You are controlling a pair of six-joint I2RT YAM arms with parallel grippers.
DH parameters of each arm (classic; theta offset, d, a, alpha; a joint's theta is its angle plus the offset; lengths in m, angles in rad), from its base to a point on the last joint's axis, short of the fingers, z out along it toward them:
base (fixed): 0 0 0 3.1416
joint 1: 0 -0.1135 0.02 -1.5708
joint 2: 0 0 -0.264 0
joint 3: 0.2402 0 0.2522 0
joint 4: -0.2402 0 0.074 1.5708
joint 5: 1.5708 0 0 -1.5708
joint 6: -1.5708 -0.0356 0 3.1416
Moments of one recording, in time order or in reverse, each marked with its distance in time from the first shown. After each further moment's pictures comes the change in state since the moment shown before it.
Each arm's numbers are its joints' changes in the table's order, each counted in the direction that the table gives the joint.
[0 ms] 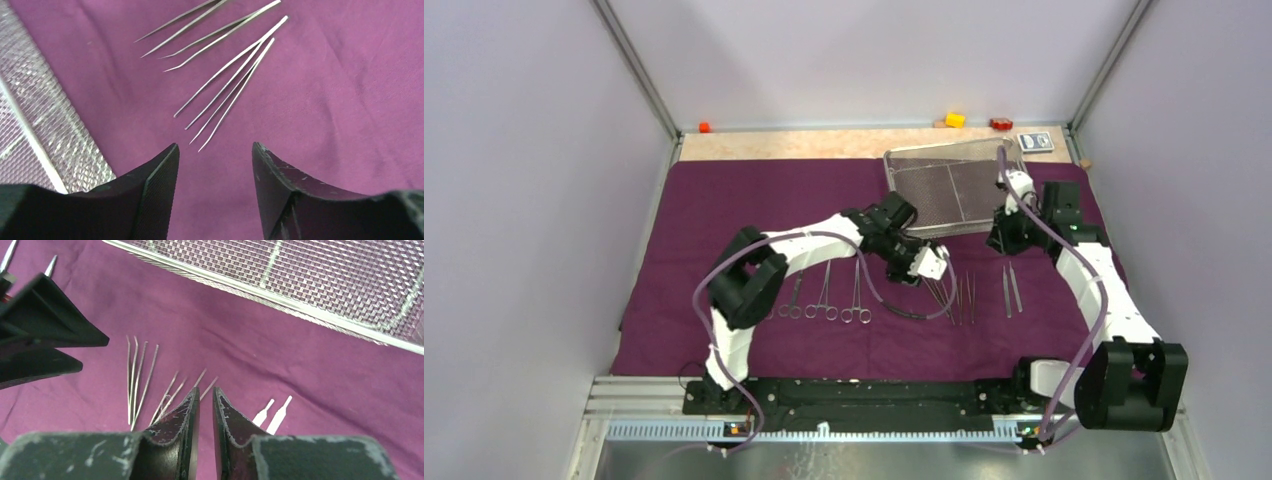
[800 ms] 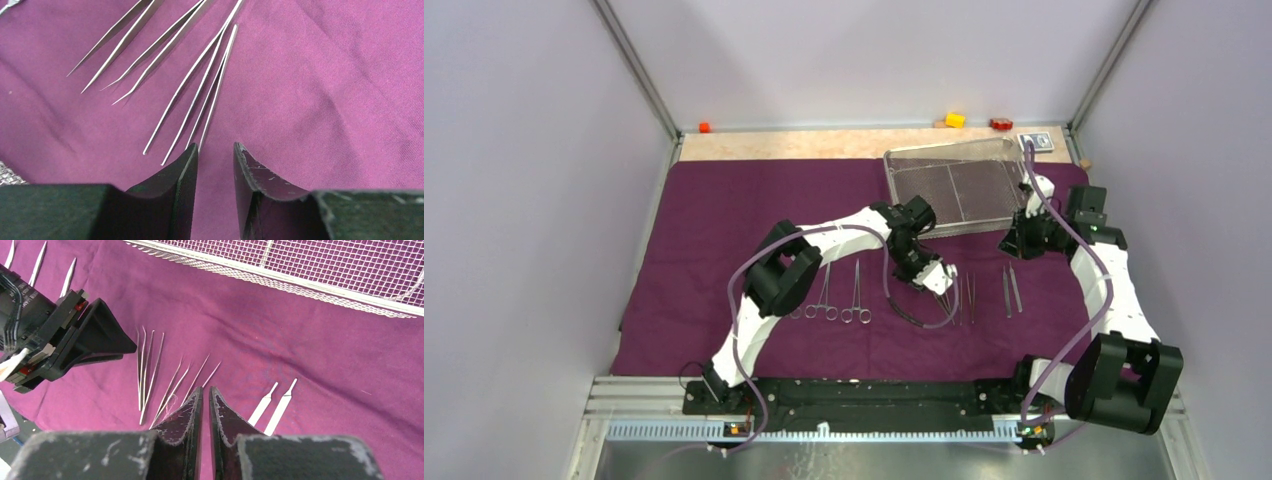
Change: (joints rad) left arm 0.043 -0.278 0.332 -0.408 0.009 -0.376; right arm 0.207 -0.008 0.000 -0.087 -0.184 0.044
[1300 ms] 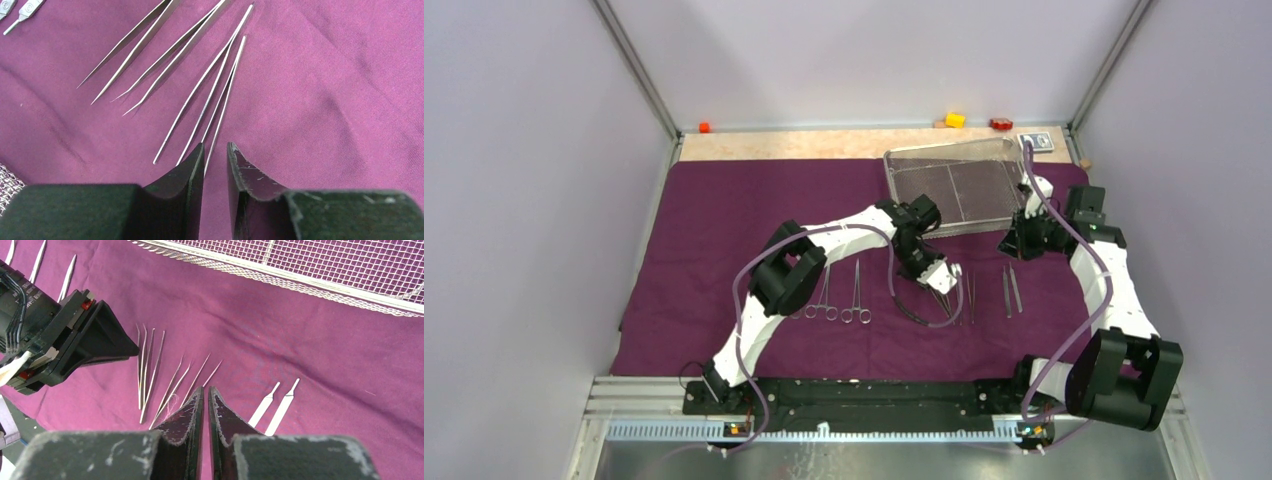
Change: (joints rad) left arm 0.009 -0.050 0.080 -0.049 0.014 -0.014; right arm 0.000 -0.014 0.000 -0.004 -0.007 0.007
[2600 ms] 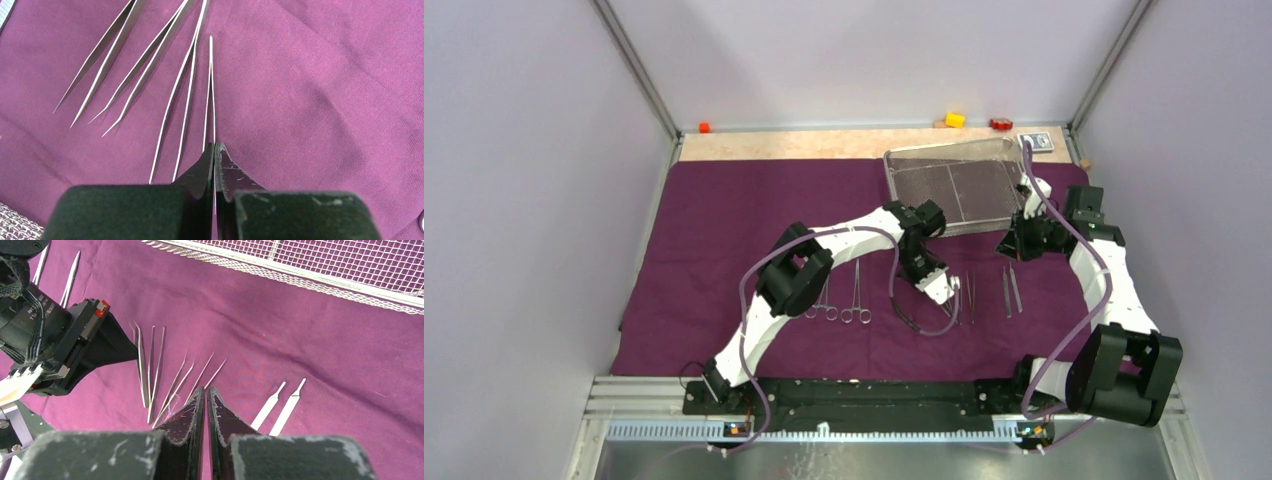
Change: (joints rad) left arm 0.023 -0.049 0.066 -0.113 -0.043 -0.137; right arm 0.000 -0.022 0.000 -0.008 -0.014 0.003
